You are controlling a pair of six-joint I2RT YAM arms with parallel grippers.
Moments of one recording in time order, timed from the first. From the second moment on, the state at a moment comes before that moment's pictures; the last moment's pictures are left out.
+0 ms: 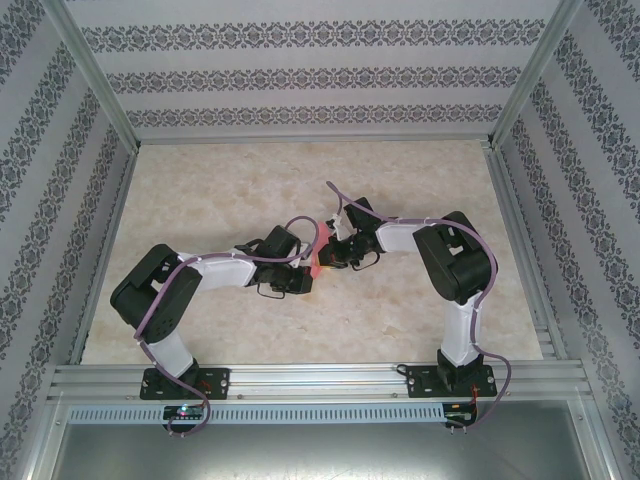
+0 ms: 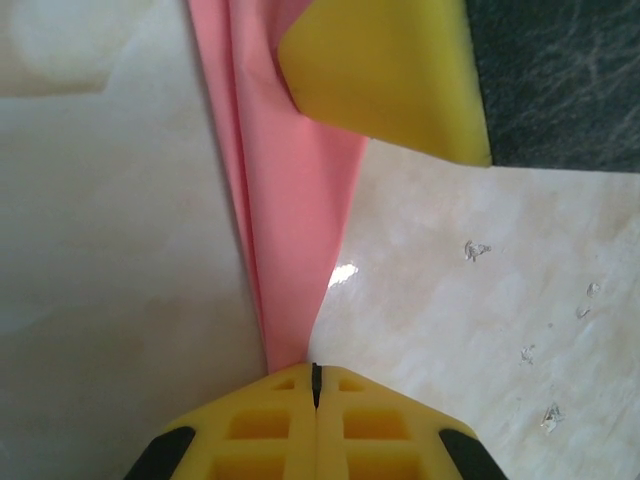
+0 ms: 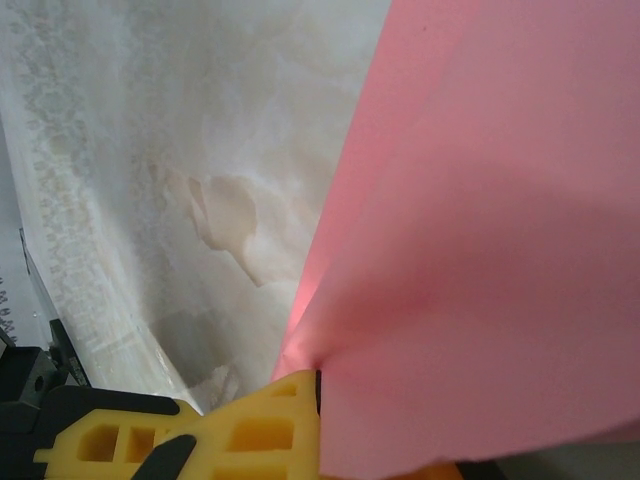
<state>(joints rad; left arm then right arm) -0.63 1.71 0.82 -0.19 0.39 -0.50 0.48 1.98 1.06 -0.19 -0.74 0.49</state>
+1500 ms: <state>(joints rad) -0.59 1.58 0.84 -0.26 0.45 -0.43 0.43 1.99 1.17 -0.33 -0.70 0.45</state>
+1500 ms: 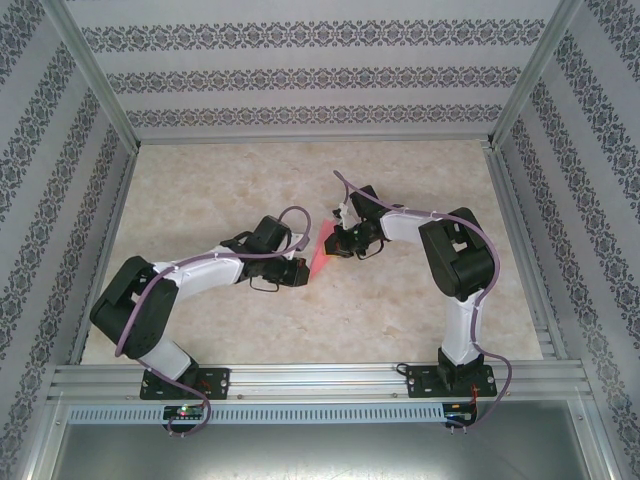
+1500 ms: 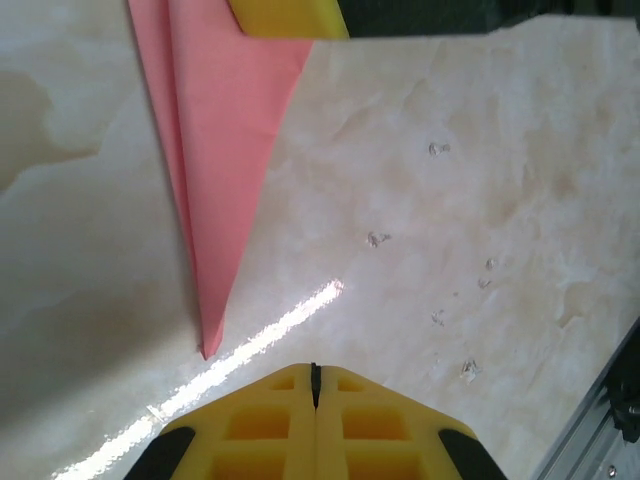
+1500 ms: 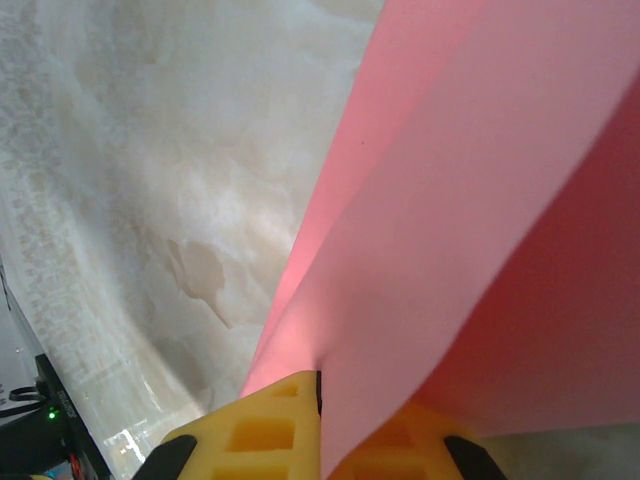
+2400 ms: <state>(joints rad) -0.58 1.77 0.87 -0.18 0.45 -0.43 0.43 2.00 1.17 -0.35 -0.69 0.44</state>
